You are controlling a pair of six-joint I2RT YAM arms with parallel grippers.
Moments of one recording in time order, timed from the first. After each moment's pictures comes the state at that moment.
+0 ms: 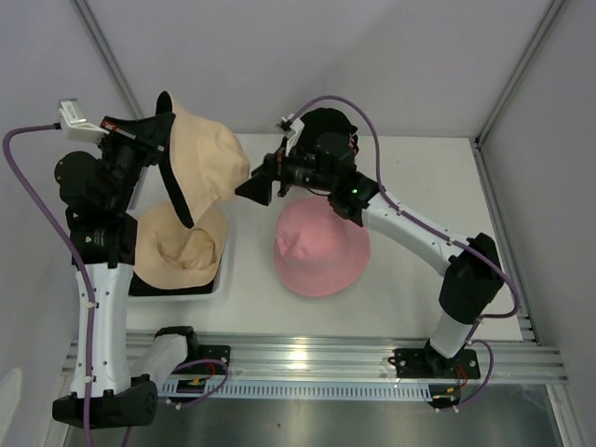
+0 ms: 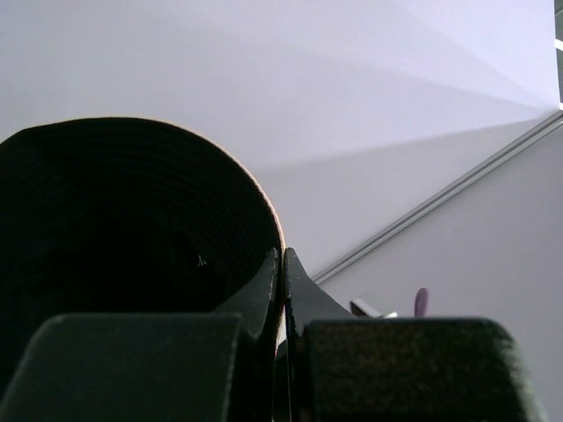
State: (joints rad) left arm 0.08 0.96 1.32 -0.13 0.26 -0.91; right arm 0.76 1.71 1.54 0.18 -0.59 0.45
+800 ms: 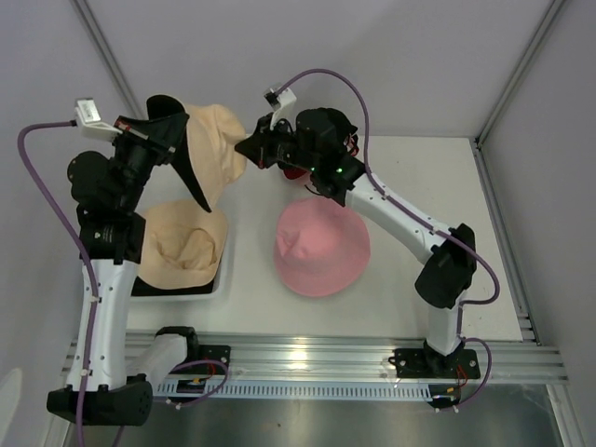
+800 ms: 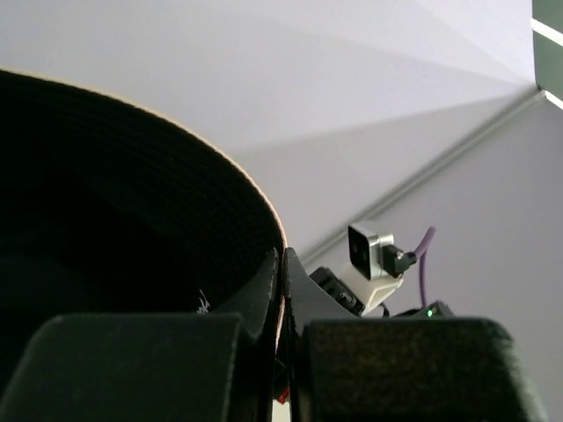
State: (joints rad) left arm 0.03 0.96 1.26 -0.06 0.26 -0.93; right arm 0.80 1.91 1.90 0.02 -0.30 0.37
